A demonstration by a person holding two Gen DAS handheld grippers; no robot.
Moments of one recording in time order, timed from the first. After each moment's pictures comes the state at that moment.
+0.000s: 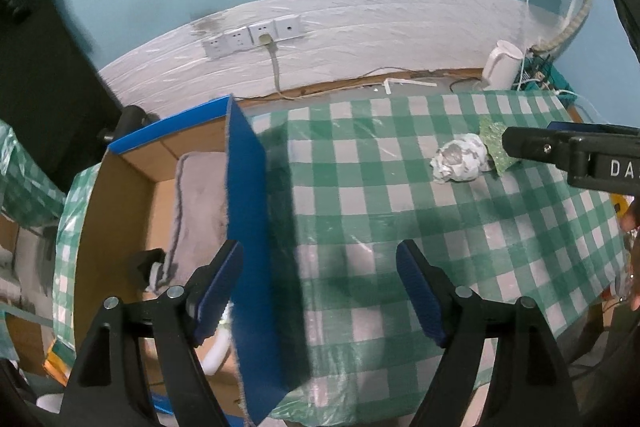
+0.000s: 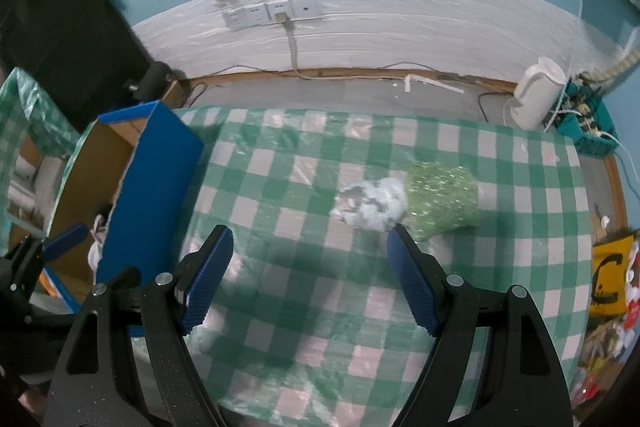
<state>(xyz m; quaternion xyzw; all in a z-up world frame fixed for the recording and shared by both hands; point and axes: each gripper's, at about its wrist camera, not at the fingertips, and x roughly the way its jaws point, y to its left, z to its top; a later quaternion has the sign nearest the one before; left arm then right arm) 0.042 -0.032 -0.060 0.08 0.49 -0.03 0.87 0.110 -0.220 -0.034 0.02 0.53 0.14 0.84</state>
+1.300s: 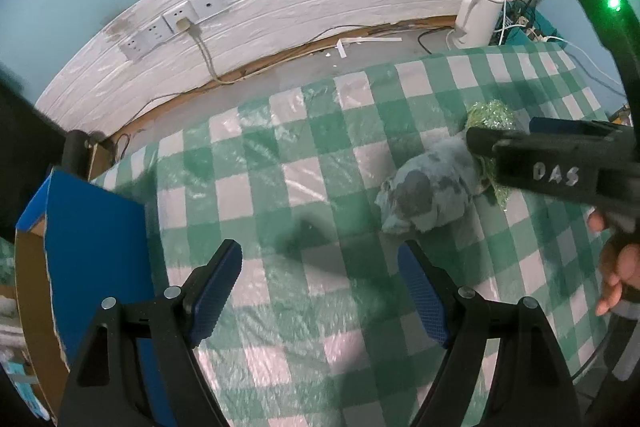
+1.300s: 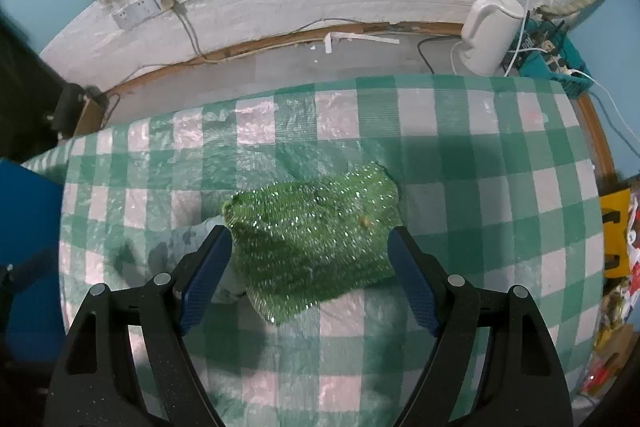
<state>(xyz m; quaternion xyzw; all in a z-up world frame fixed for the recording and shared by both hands) 0.144 -0.139 -0.143 0.14 0.56 -0.08 0.82 0.202 -0.305 -0.143 0.05 0.58 0.03 0.81</state>
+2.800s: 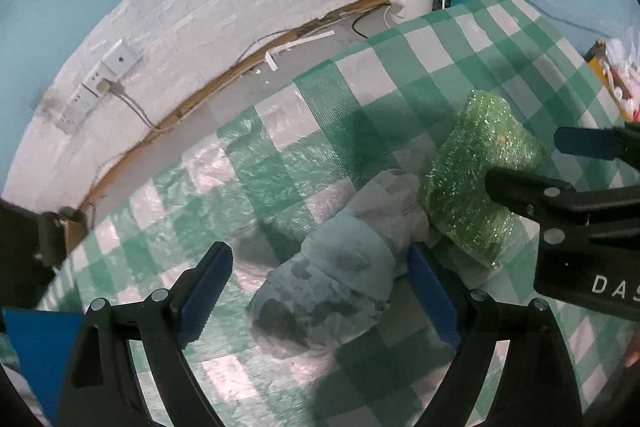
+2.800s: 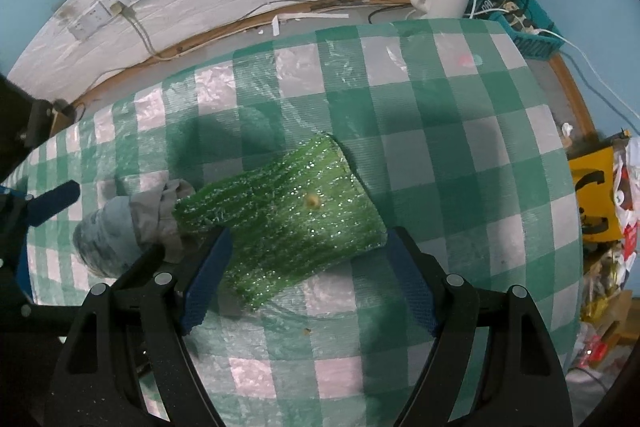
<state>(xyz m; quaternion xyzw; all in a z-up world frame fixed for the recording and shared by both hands) 0.183 -0.235 -0.183 0.23 0.54 -0.18 0.79 0.186 -0.374 -0.154 0.08 0.61 -0.03 0.79</state>
